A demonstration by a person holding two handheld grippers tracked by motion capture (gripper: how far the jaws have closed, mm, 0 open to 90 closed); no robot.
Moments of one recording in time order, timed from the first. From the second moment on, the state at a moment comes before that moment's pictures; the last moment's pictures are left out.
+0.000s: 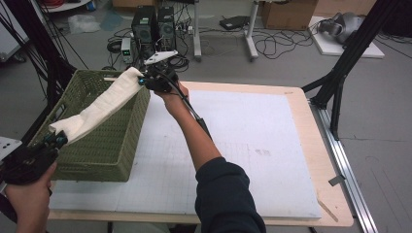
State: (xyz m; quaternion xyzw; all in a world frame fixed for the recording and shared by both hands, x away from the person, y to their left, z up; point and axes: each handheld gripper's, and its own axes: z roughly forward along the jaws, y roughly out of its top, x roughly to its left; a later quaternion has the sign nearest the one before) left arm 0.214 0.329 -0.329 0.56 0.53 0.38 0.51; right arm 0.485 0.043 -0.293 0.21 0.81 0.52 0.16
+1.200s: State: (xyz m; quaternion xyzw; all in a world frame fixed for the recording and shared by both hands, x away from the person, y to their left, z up) left arm 0.215 0.341 -0.334 0.55 0.54 0.38 0.51; right arm 0.501 0.083 -0.302 0.21 0.82 0.51 0.15
